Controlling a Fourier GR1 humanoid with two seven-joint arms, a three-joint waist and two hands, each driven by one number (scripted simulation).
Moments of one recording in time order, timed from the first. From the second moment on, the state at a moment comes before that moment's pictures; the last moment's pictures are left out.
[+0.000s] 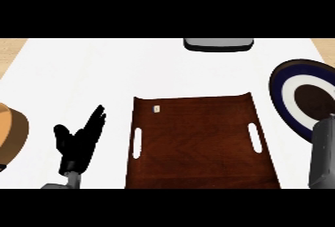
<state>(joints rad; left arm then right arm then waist) 0.00 0.19 -0.17 -1.47 0.20 0.14 0.19 -0.55 -0.16 -0.73 -1.11 1.88 -1.08 1.09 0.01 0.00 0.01</state>
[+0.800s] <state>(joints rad) 0.00 0.18 -0.16 -1.47 0.19 0.13 0.19 -0.53 -0.37 -0.58 -0.83 1.05 -1.21 0.68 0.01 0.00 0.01</state>
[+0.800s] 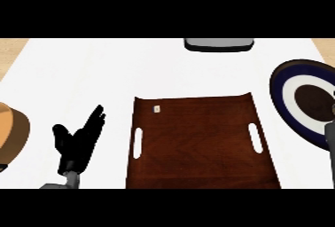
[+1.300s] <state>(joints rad) 0.01 0.18 -0.14 -1.46 0.19 0.12 0.18 -0.30 -0.31 -0.42 -1.19 0.64 -1.34 0.47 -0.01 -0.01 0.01</state>
